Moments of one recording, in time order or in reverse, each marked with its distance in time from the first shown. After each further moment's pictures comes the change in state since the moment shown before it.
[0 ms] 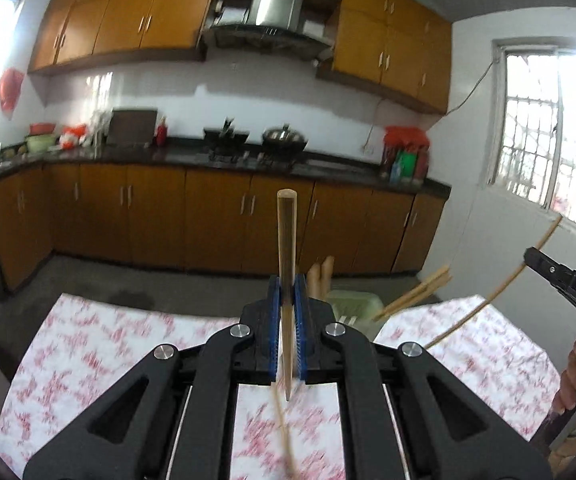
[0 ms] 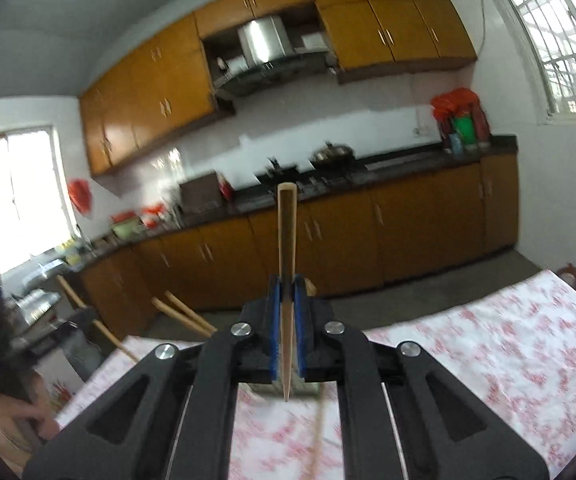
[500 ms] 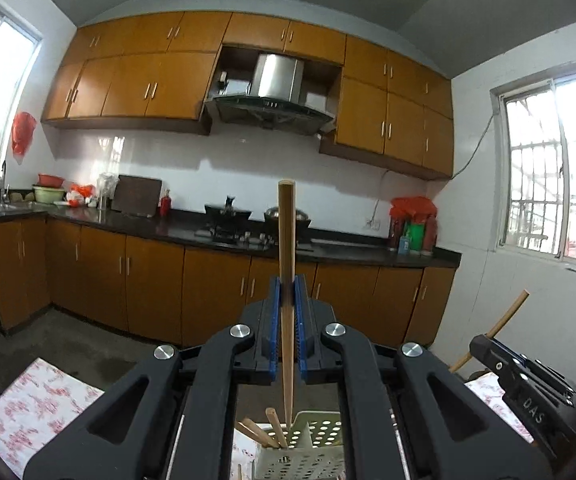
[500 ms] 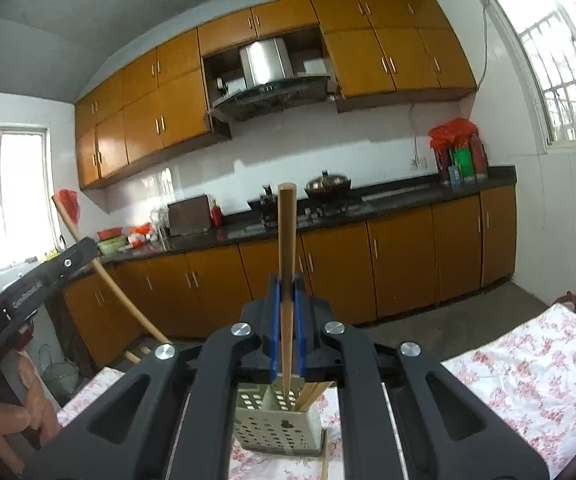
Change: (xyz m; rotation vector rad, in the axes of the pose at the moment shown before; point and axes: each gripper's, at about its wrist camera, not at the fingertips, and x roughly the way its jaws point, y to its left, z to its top) left arm 0.067 -0.049 0.030 -0.010 -0.261 0.056; right arm 0.086 0.007 -0.008 -0.025 -0.026 -0.069
